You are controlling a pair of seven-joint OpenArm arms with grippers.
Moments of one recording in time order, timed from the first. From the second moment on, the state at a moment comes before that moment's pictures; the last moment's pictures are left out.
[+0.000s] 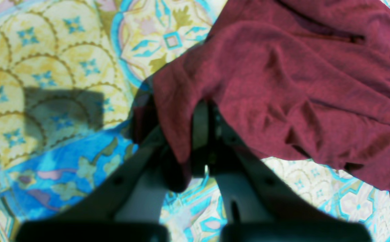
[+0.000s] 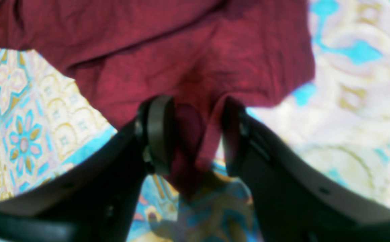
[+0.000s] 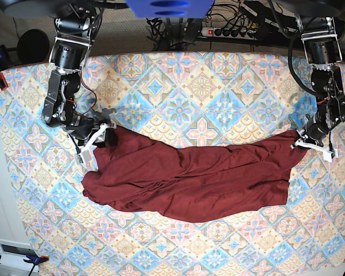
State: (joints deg) left arm -4.4 -29.2 -13.5 73.6 -47.1 3.8 45.6; right arm 9.2 9.0 16.4 68.5 24.8 38.2 -49.4
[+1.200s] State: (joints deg) left arm -7.7 -29.1 -13.5 67.6 -47.6 3.9 24.1; right arm 42.2 17.7 15.8 50.3 36.1 38.5 -49.5
